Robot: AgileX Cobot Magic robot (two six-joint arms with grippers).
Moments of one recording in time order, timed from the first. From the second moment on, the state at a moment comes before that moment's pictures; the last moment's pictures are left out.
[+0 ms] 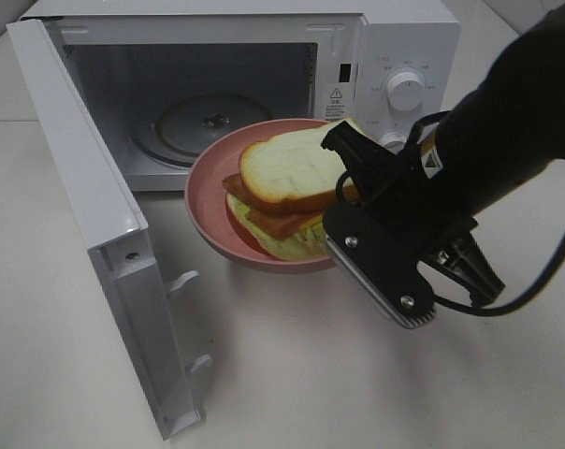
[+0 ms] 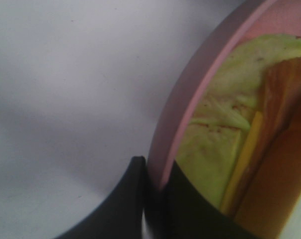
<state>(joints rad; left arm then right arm) 0.09 0.00 -0.50 -0.08 1.04 0.08 0.68 1.51 -0.86 -0.12 0.46 -1.58</state>
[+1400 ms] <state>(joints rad) 0.09 0.00 -0.50 -0.08 1.04 0.08 0.68 0.88 -0.42 -0.27 0.67 -1.25</state>
